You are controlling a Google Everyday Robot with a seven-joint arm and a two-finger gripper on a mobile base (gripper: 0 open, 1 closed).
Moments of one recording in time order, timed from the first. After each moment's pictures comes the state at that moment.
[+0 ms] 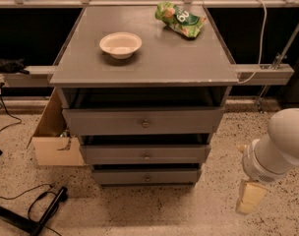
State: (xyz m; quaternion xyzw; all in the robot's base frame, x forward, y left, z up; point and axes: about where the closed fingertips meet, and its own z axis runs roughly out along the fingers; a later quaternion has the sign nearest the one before) arm 0.412 -0.247 0.676 -0.62 0.78 0.01 0.11
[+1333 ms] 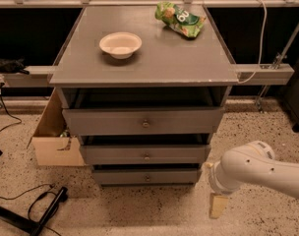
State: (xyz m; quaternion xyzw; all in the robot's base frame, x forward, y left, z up) arm 0.454 -0.212 0.506 -0.68 0.73 0.00 0.11
